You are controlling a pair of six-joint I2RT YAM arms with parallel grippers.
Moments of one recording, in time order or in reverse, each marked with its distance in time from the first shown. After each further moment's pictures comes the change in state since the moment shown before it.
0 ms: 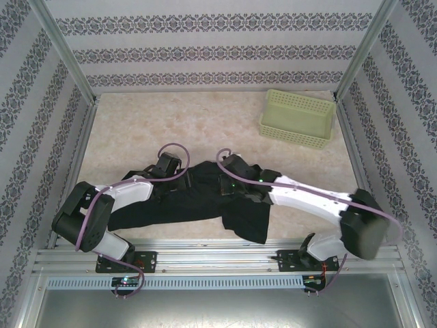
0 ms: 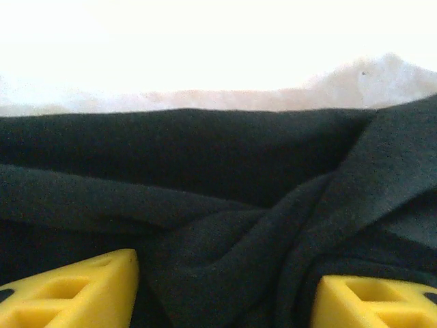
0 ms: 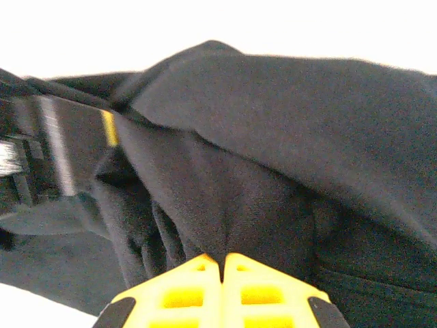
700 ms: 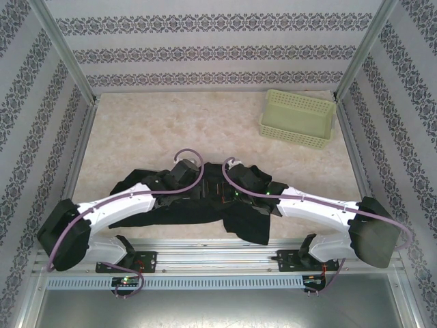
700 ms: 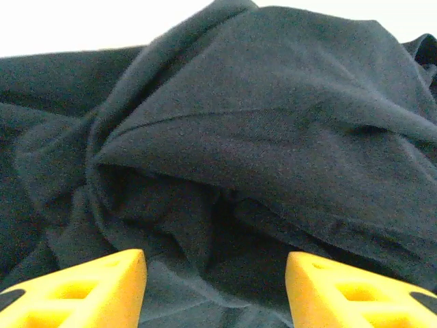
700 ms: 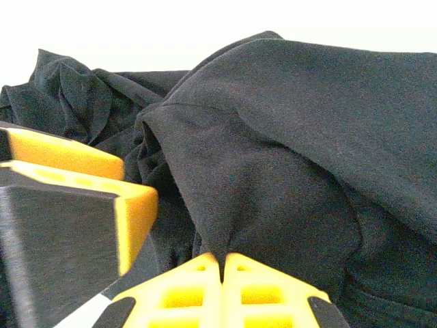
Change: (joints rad) left arm -0.292 -0.153 0.106 -0.222 -0.073 -0.091; right arm 0.042 -0.055 -0.154 0.202 -0.047 0.012
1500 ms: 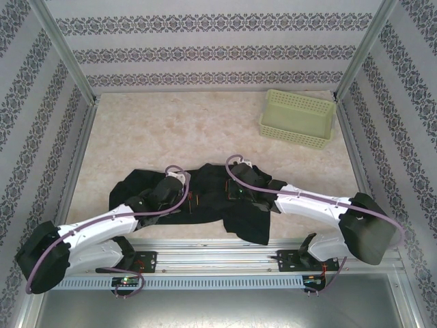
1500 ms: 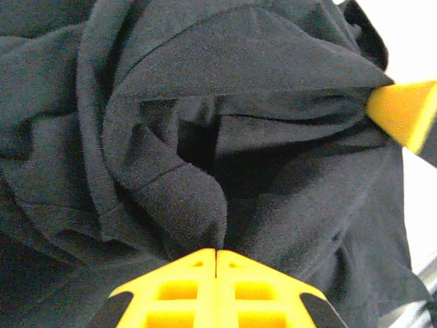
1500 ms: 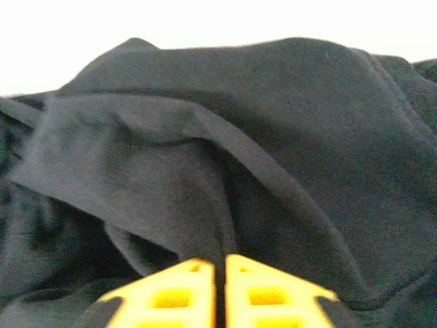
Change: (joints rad) left arm -0.026 -0.273 -0.309 0.228 0.118 0.008; right arm -0.071 0.054 -0.031 -0.043 0.079 0.074
